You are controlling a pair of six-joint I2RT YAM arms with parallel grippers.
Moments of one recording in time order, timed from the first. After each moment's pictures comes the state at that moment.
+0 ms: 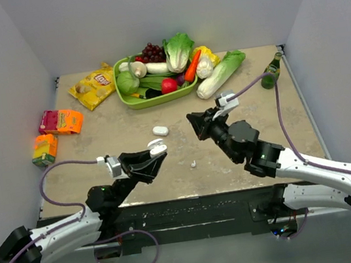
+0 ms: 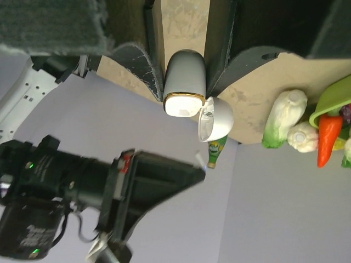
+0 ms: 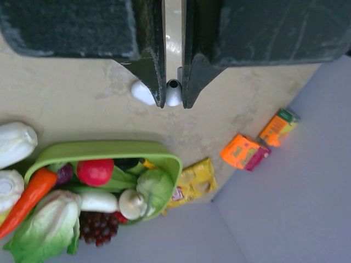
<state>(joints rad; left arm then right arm) -0.92 0.74 0.05 1.23 0.01 -0.31 1.03 0.99 0.78 0.19 0.57 0.37</state>
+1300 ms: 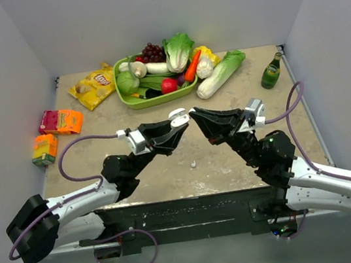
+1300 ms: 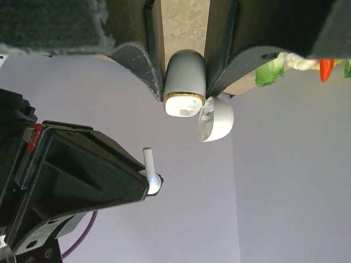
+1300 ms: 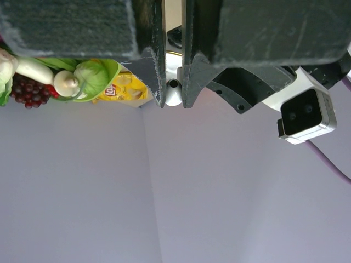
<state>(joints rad) -0.92 1.15 0.48 1.27 0.13 -0.10 1.07 0.81 0.65 0.72 0.24 0.07</state>
